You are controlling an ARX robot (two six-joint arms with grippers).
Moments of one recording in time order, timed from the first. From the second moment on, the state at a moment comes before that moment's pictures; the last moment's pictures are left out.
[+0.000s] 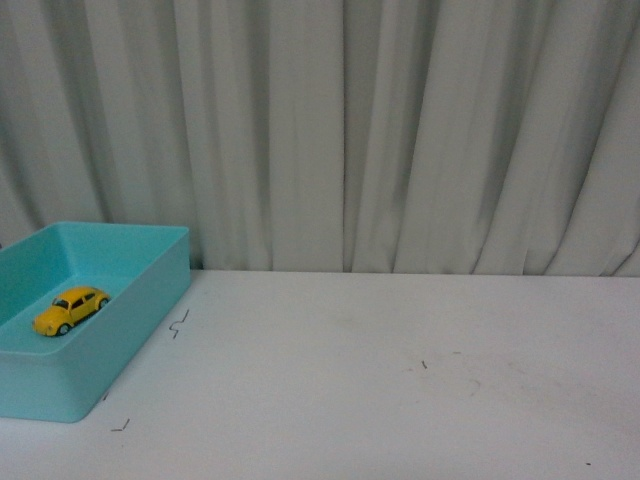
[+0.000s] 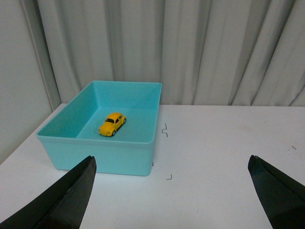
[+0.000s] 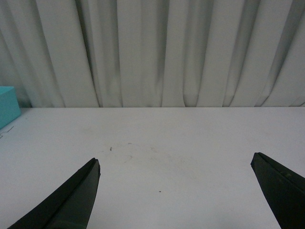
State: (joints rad) left arm 0.00 0.01 0.01 0.00 0.00 0.00; right arm 0.00 0.00 0.01 0.00 0.00 -0.01
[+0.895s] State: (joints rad) left arm 0.00 0.01 0.01 0.00 0.00 0.00; right arm 0.00 0.00 0.01 0.00 0.00 -0.01
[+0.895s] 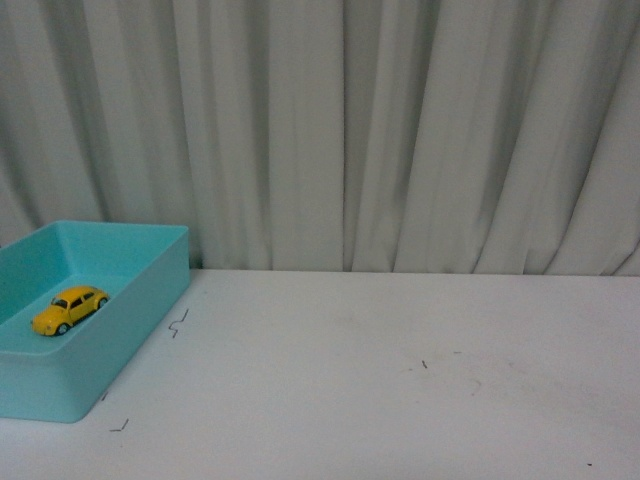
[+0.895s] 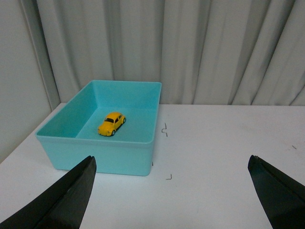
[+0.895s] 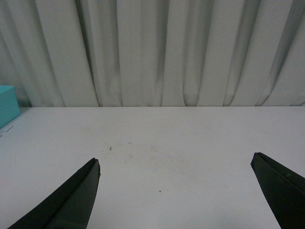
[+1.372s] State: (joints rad) left arm 0.00 0.01 0.01 0.00 0.00 0.00; right arm 0.00 0.00 0.01 0.00 0.00 -0.01
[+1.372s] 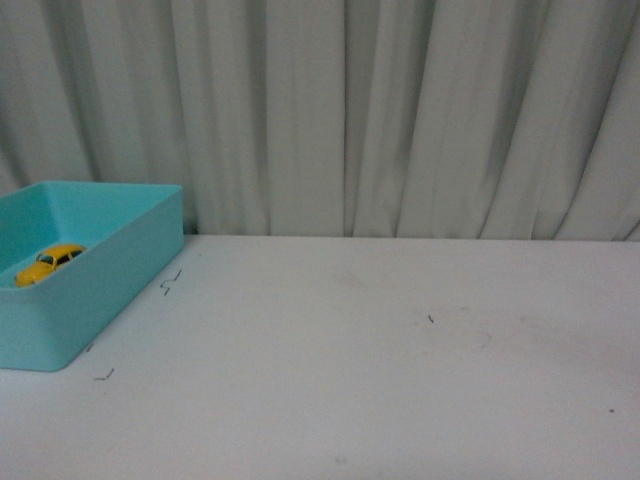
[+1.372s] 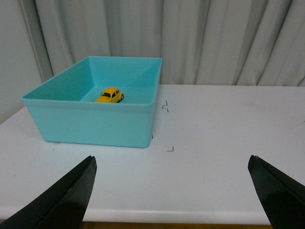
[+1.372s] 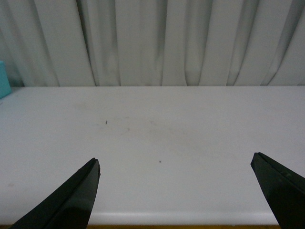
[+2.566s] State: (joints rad) left arm 0.00 0.01 0.01 -0.01 0.00 0.00; right arm 0.00 0.00 0.01 -0.01 0.00 -0.01
